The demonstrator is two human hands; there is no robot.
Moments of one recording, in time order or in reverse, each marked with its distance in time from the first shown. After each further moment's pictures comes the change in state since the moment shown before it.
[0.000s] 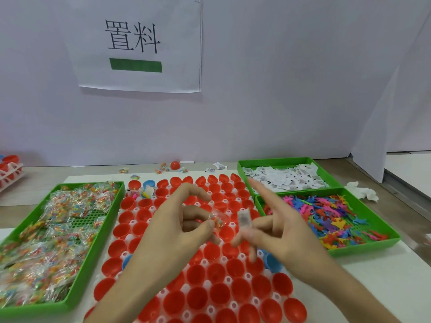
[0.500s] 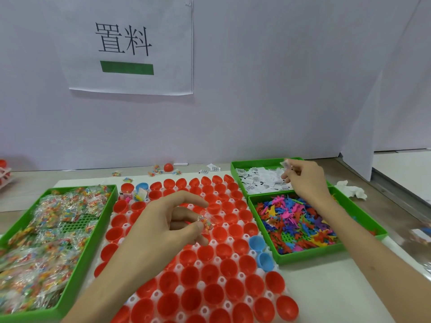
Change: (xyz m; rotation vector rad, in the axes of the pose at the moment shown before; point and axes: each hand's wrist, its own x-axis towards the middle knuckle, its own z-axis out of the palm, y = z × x) left_hand 0.004 0.006 -0.011 0.025 -0.073 -0.060; right_hand 0.096 0.074 -0.129 -0.667 0.642 0.144
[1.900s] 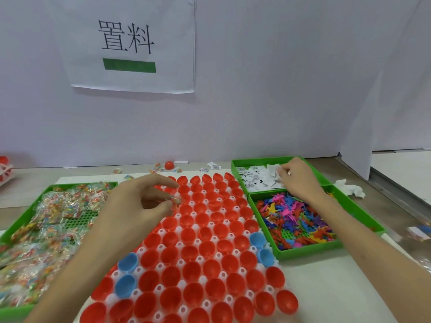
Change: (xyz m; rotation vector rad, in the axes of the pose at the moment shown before) left_hand 0.008 -0.006 -0.037 0.273 0.235 0.090; right_hand 0.006 0.000 0.007 -0.294 -0.131 -0.114
